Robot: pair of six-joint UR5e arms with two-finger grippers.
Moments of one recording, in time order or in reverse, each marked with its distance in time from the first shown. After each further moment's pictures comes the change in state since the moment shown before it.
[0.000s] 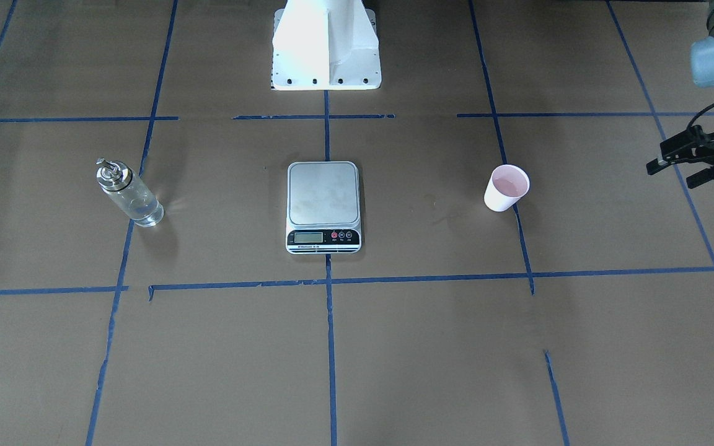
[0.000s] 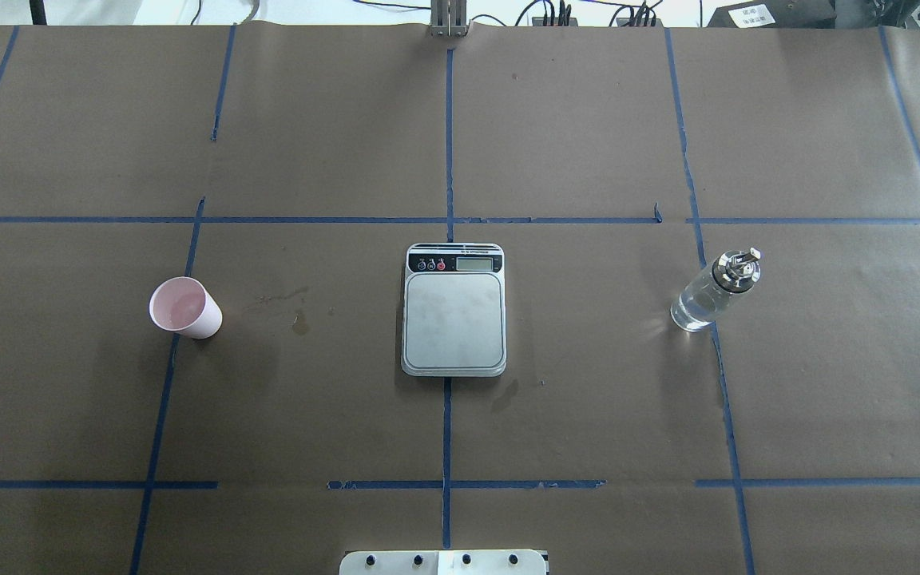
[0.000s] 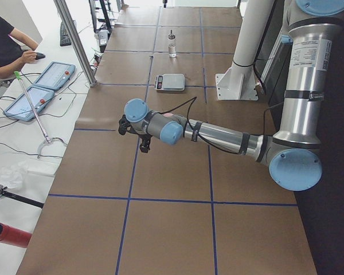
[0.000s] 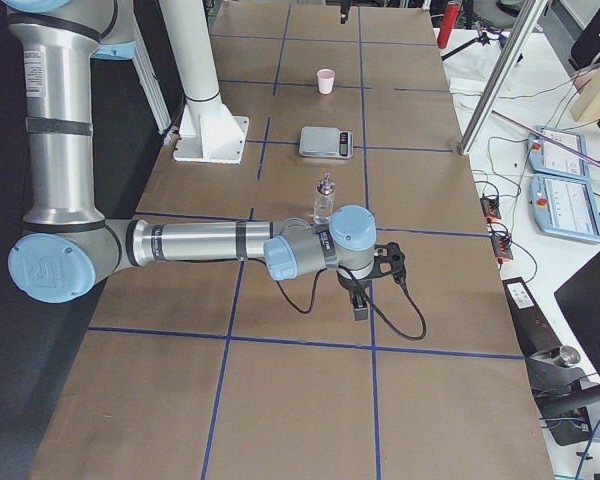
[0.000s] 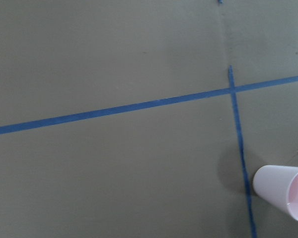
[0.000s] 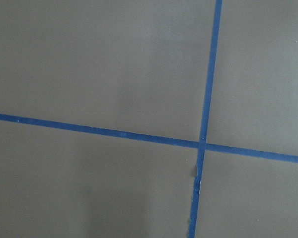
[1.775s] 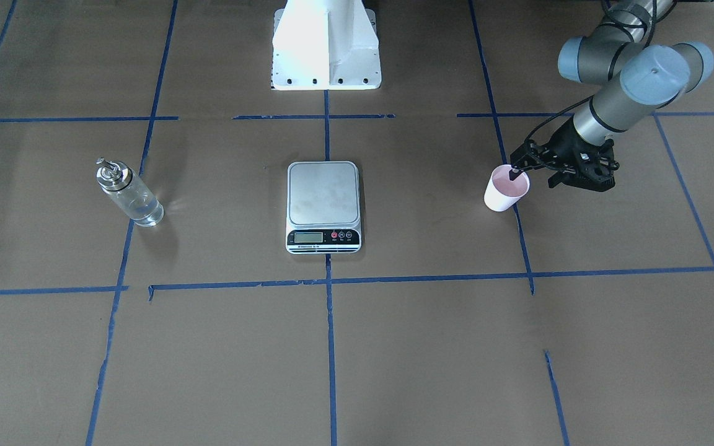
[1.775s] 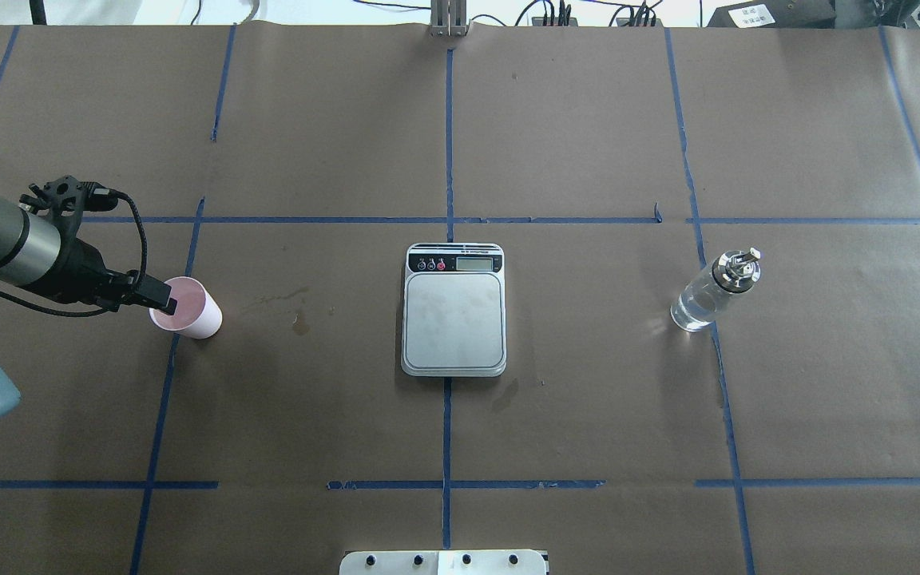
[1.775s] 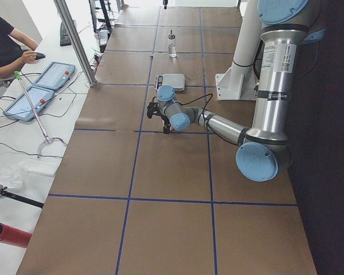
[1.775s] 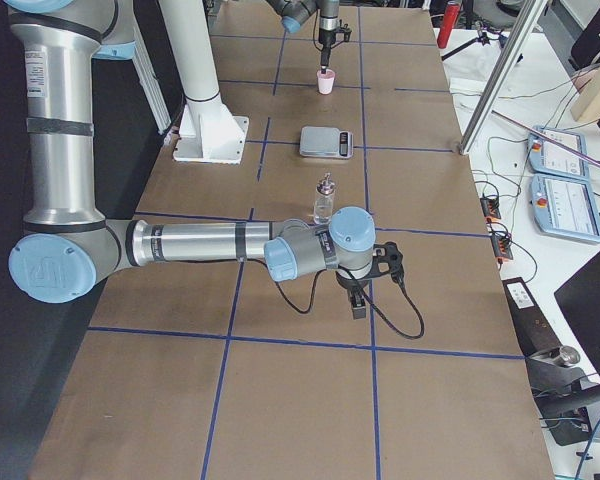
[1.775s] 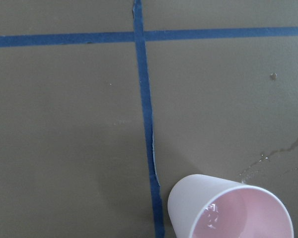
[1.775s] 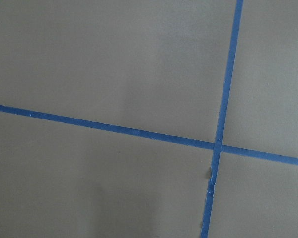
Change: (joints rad) left arm 0.430 -0.028 -0.037 -0.203 0.340 -0.442; right arm -0.013 -0.002 -0.005 0.005 0.008 0.001
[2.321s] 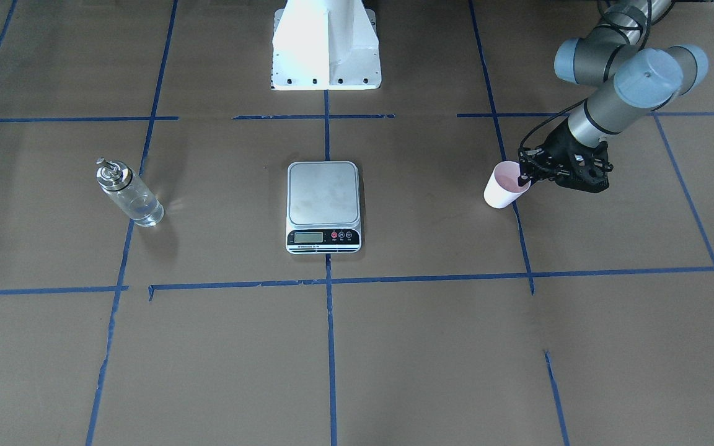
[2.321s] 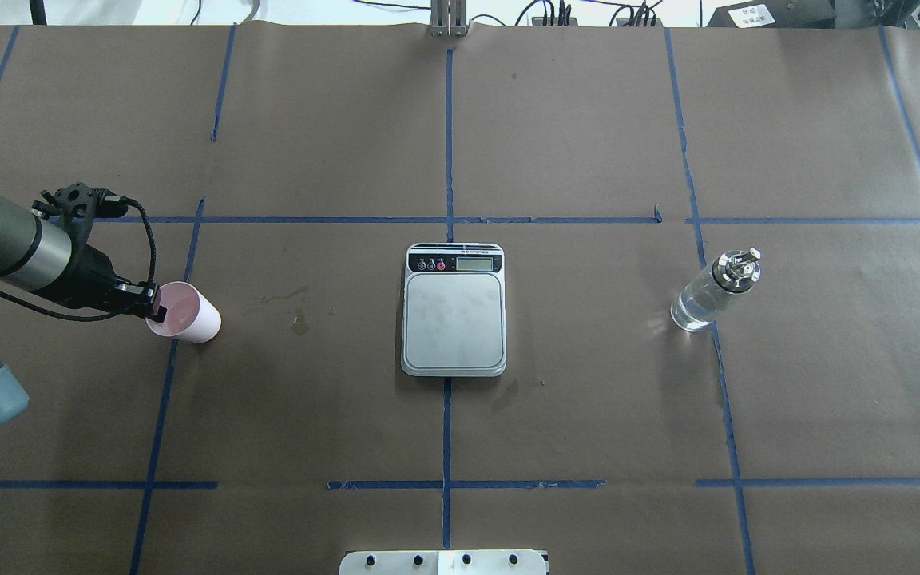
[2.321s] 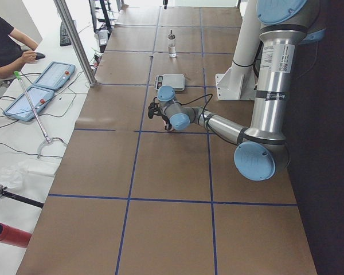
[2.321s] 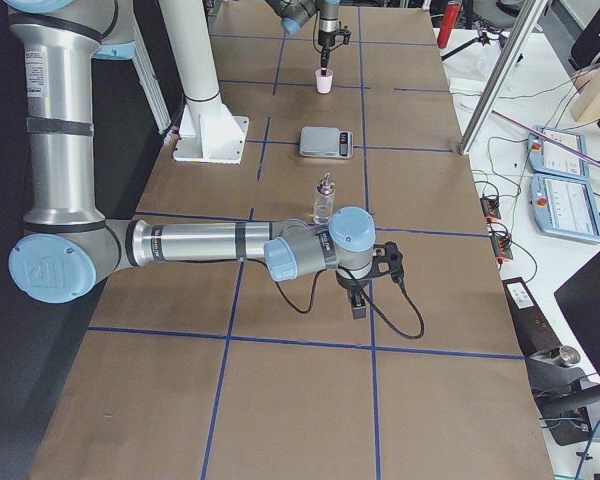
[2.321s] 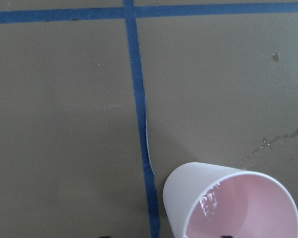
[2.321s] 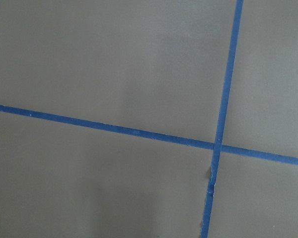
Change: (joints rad) left arm 0.006 -0.019 0.006 0.011 -0.004 -0.028; right arm 0.000 0.000 0.000 0.000 0.000 0.000
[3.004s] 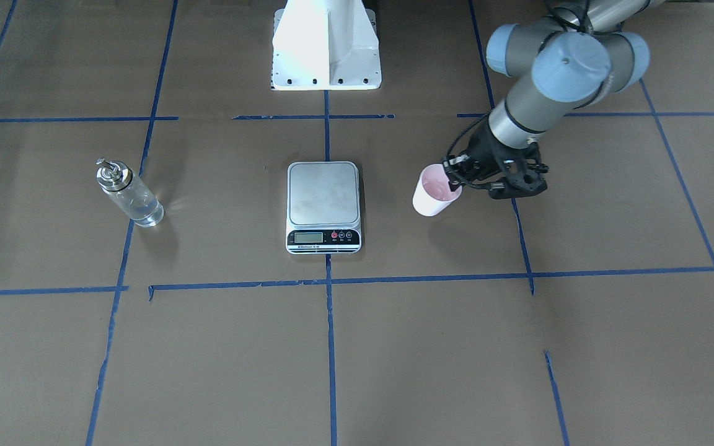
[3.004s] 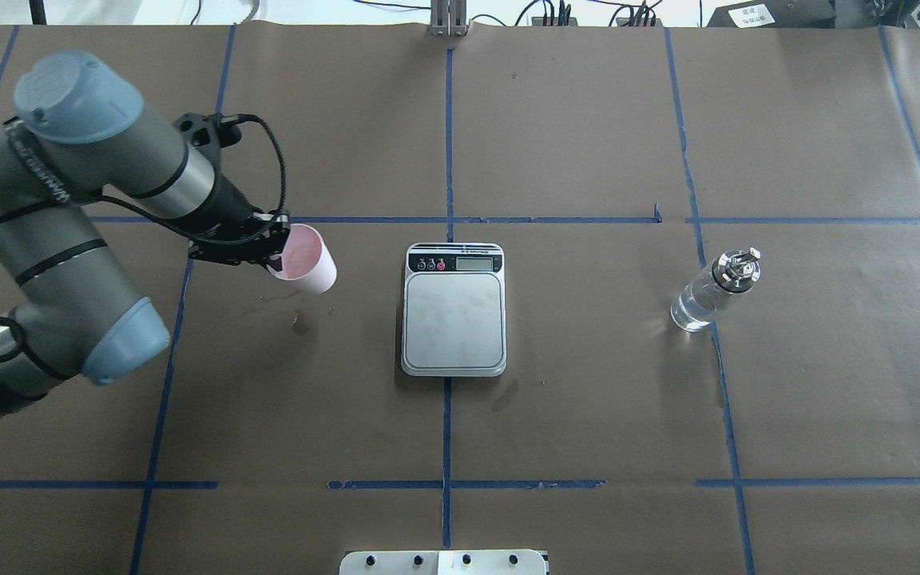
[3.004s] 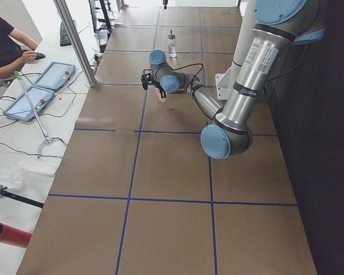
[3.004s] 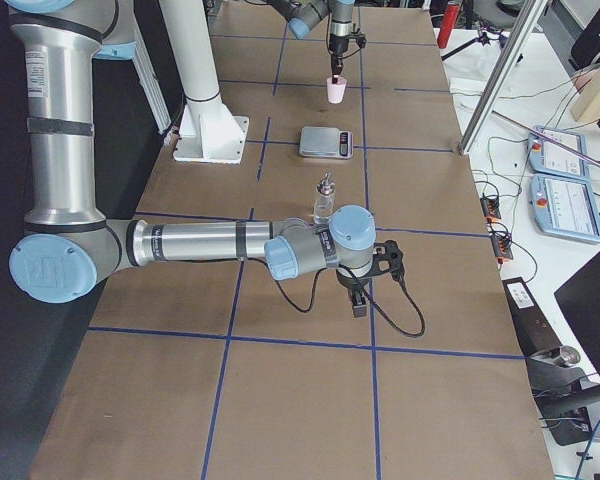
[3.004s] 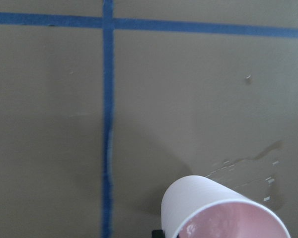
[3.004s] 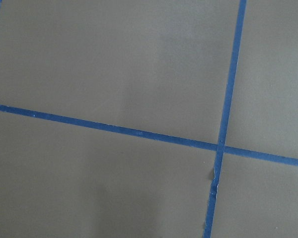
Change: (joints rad) left arm 0.046 -0.426 0.003 0.397 0.006 -0.332; right arm -0.002 0.001 0.007 0.001 0.009 0.001
